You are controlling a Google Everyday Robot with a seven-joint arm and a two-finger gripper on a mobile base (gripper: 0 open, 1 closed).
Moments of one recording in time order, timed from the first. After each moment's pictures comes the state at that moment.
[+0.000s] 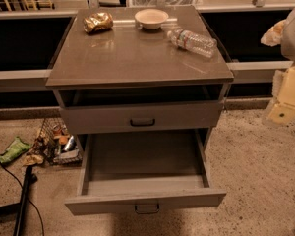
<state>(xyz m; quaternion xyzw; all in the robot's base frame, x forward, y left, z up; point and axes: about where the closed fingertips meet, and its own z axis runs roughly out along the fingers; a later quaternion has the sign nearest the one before) 0.438 -0.215 0.981 -0.60 0.78 -0.04 0.17</state>
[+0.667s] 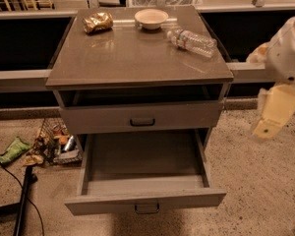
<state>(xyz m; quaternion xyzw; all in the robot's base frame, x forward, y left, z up) 0.436 -0.202 0.944 -0.61 0.78 0.00 0.16</state>
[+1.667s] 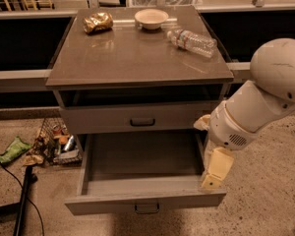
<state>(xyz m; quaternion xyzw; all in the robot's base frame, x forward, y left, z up) 0.406 -0.122 0.788 -0.63 0.75 0.17 0.13</state>
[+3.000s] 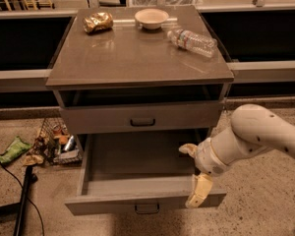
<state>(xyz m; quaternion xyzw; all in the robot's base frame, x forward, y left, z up) 0.429 -0.109 0.640 -0.65 0.69 0.24 0.19</state>
